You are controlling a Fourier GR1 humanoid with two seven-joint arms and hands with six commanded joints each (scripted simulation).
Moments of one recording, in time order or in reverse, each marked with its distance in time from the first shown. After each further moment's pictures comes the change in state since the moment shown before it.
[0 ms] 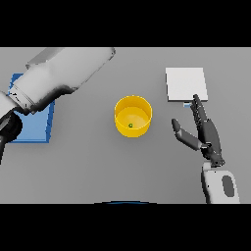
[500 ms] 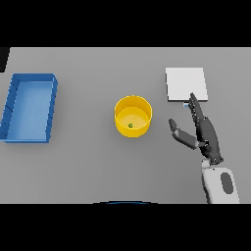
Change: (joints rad) left arm -0.010 0.204 0.424 0.386 0.486 0.115 0.123; right arm -0.027 -0.019 0.015 0.032 0.029 0.008 -0.023
